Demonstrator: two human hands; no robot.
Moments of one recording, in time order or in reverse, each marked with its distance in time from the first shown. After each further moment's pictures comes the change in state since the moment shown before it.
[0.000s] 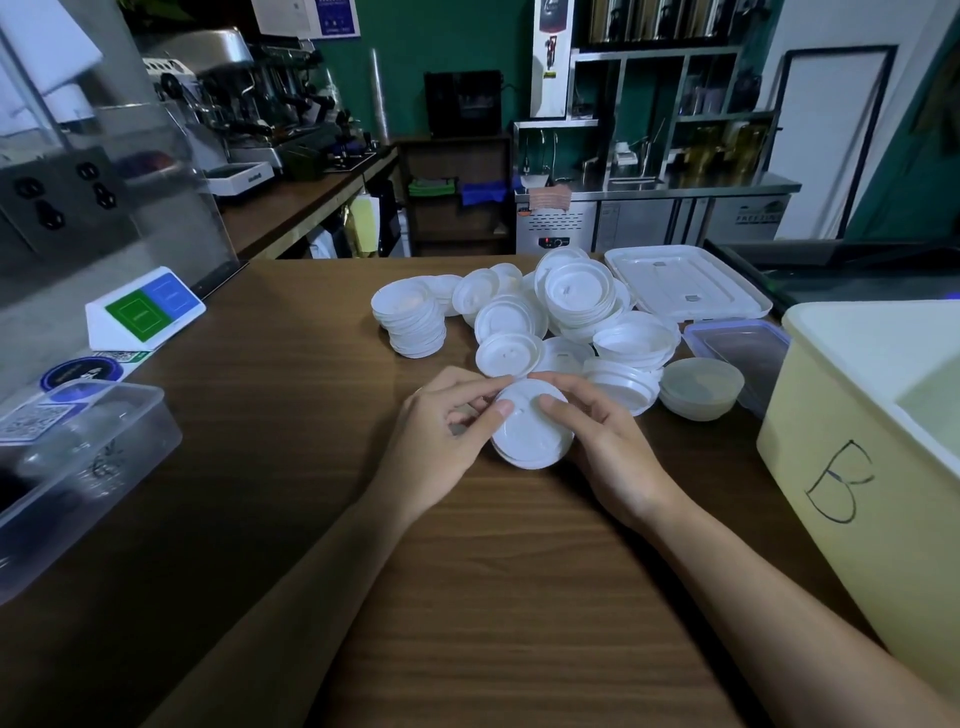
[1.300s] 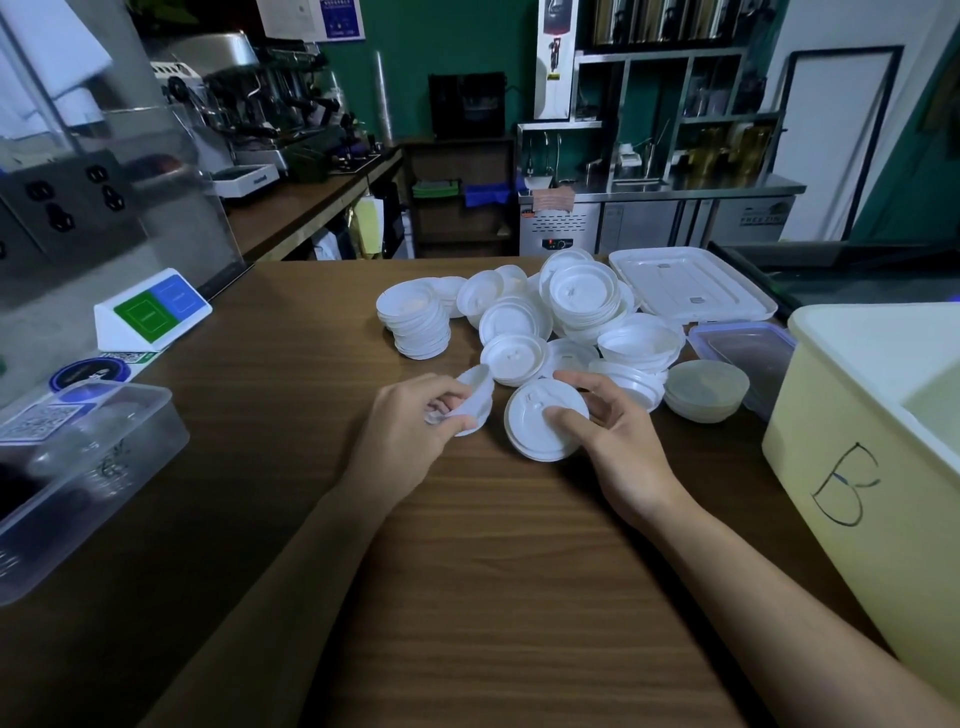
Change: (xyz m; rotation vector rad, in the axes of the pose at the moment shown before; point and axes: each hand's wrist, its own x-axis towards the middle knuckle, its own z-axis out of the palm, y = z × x) left_hand 0.009 -0.018 -0.030 0.291 0.025 0.013; right_hand 0.004 0.006 -0.004 -0.075 0.161 -0.054
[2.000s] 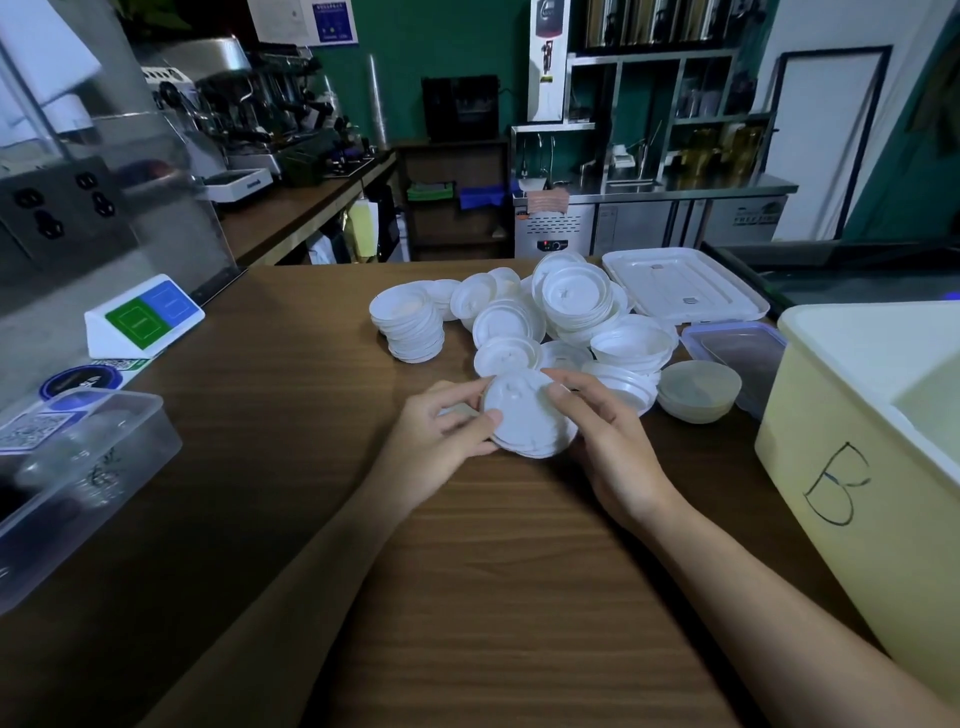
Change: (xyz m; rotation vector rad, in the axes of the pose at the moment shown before) left_hand -0.007 0.028 0.018 -0.679 -0.144 -0.353; right_hand -0.001 -0.004 0.003 0.108 -0.042 0.012
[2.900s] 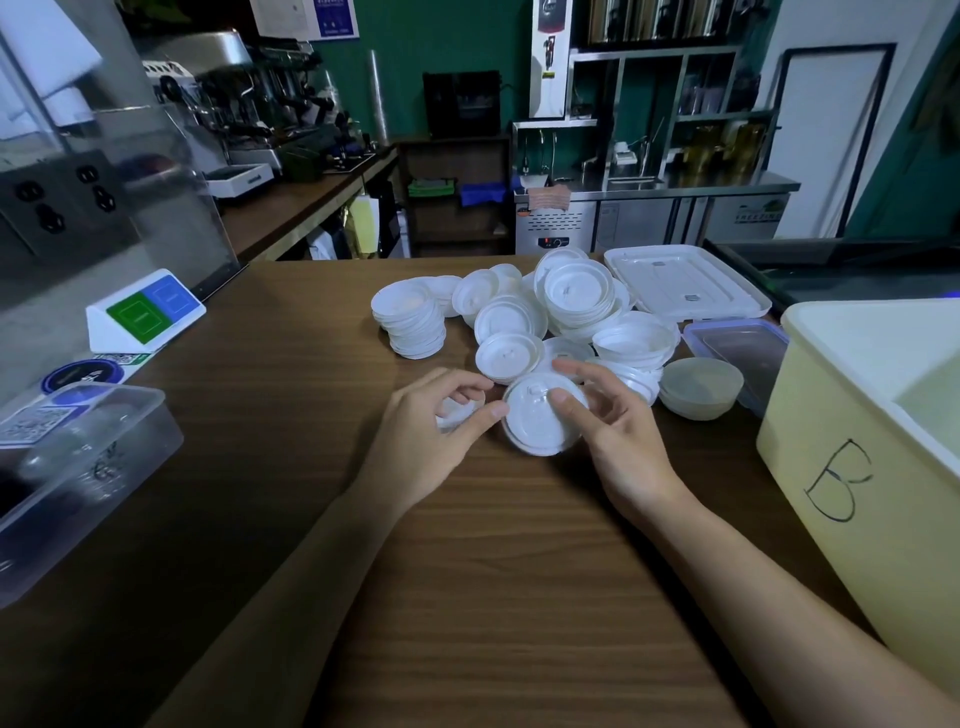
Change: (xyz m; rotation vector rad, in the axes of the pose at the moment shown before) left_hand 0.003 -0.004 -0.013 0.590 0.129 0.375; right_hand 0.000 0.002 -0.007 -0.098 0.020 -0.131
